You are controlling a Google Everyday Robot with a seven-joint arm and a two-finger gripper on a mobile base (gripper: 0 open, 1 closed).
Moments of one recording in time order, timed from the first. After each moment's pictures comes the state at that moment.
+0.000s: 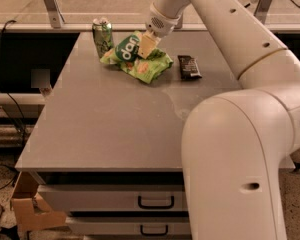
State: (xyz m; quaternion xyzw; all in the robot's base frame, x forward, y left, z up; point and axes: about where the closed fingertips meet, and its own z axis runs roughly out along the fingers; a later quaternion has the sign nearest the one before) arm 0.740 0.001 0.883 -0.55 0.81 0.10 0.20
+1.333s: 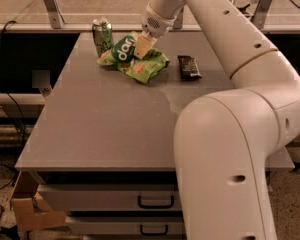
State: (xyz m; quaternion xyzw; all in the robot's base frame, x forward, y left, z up) arm 0.743 0.013 0.881 -0.55 0.81 0.12 0.20
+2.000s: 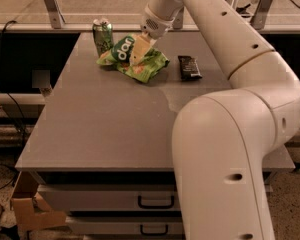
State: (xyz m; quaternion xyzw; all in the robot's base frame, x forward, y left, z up) arm 0.745 0.016 0.879 -0.55 0.81 0.12 0.20
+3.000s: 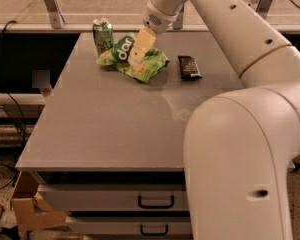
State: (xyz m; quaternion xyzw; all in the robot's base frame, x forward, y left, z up) arm 0.742 0.008 0.898 -0.55 0.80 0.08 0.22
